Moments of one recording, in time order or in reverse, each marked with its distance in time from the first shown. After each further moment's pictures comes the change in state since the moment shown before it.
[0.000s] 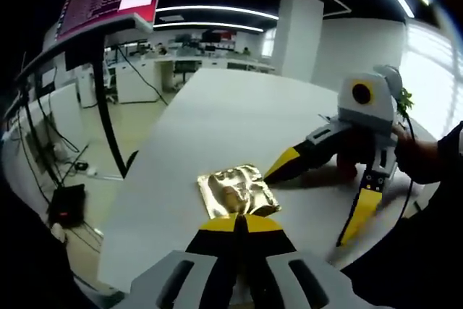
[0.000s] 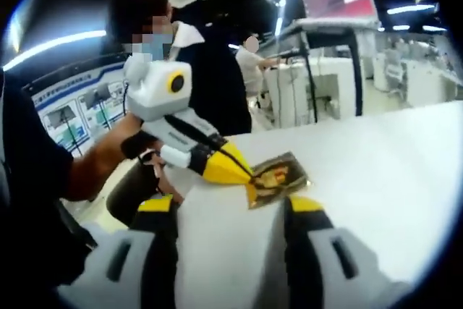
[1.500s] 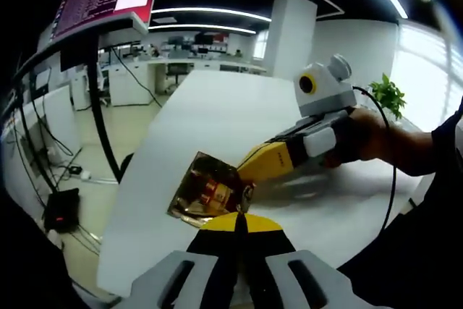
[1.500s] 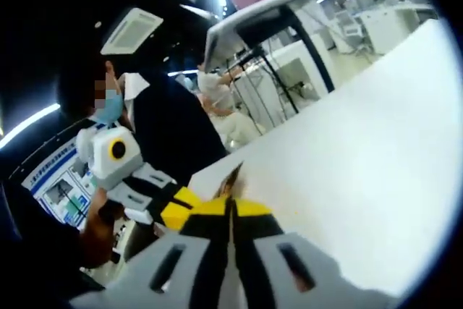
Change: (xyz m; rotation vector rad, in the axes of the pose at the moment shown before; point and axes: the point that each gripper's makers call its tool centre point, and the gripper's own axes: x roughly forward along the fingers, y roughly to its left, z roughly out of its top) left arm 0.002 -0.001 0.002 0.026 -0.011 -0.043; right arm 0.019 -0.045 0.021 0.311 -0.080 -0.032
